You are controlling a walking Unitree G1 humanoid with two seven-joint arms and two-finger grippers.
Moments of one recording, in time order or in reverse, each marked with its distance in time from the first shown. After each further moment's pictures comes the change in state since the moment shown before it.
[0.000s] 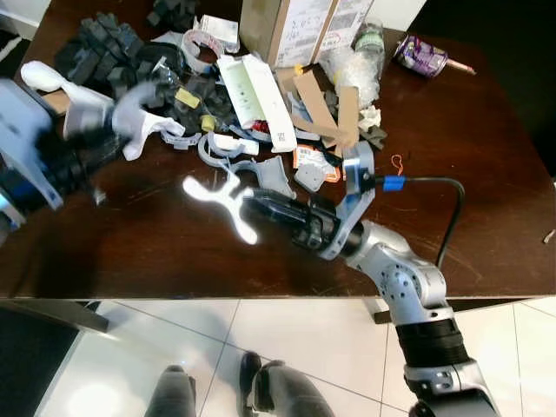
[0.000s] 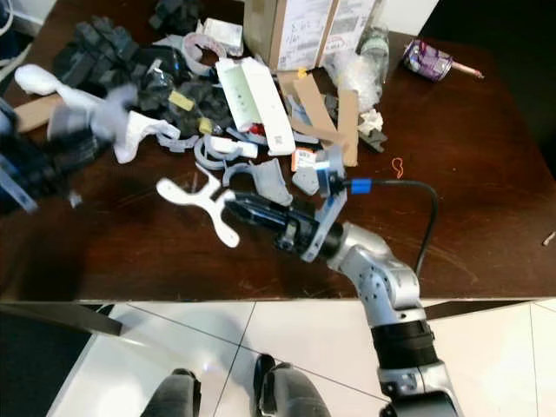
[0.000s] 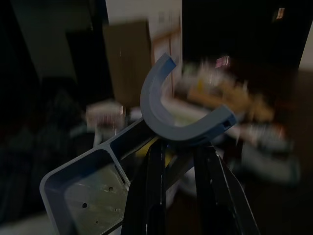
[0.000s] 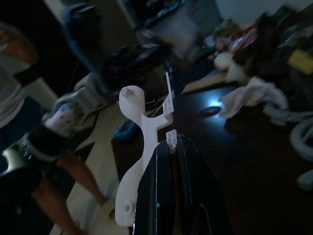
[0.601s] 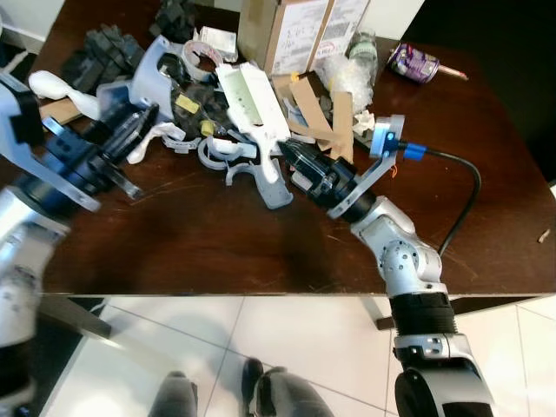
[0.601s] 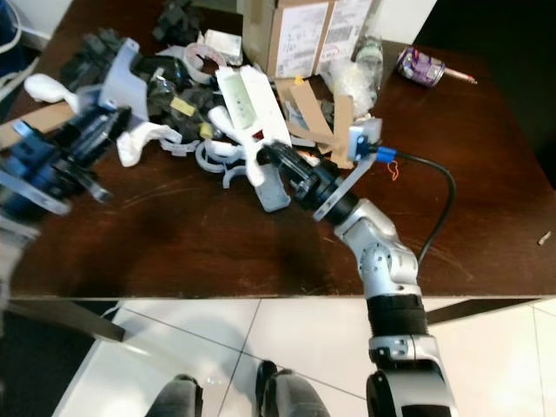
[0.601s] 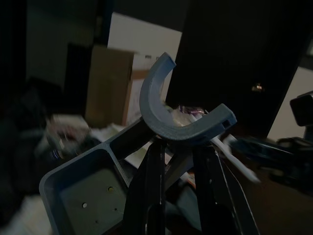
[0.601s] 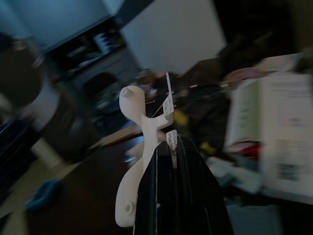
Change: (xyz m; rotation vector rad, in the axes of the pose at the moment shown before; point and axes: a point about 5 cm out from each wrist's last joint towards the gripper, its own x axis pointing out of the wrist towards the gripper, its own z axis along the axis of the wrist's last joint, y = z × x) left arm 0.016 -0.055 -0.023 -0.340 -0.147 0.081; right arm -0.011 -0.052 0.023 -0.060 -0.191 -0.419
